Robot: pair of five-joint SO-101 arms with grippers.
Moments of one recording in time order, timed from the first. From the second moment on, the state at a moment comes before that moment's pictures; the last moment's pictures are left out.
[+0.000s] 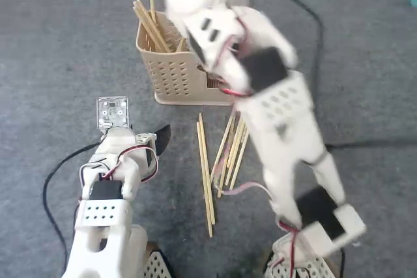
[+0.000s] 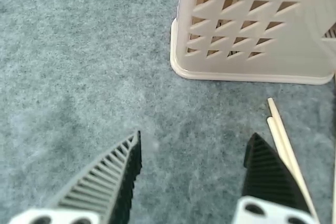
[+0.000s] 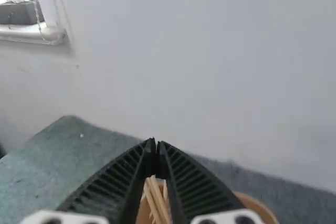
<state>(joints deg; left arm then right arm) -7.8 -58.3 84.6 29.8 5.8 -32.5 -0.2 -36.3 54.2 -9.2</state>
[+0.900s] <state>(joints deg) -3.3 -58.3 80.6 39.7 10.2 -15.5 -40.2 8.4 97.7 -13.2</state>
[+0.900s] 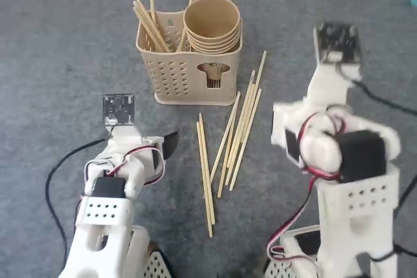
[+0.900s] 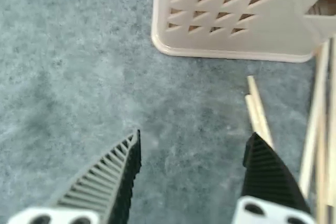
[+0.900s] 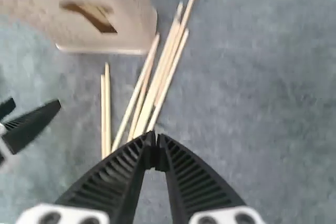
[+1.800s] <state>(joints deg) 10.8 -9.8 51.8 48.4 21.1 -6.8 -50.0 75.9 42.4 -13.2</state>
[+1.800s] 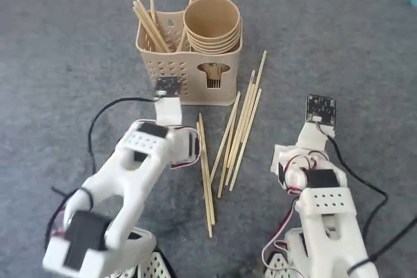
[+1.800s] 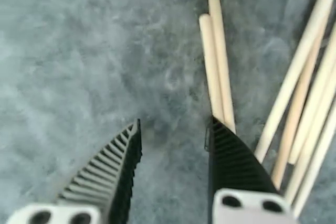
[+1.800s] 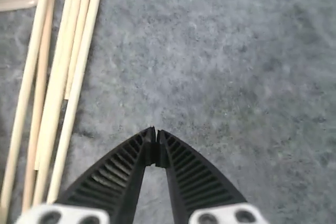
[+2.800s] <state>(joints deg) 15.4 -13.6 50.2 49.1 21.2 -6.8 -50.0 79.1 39.9 -11.5</state>
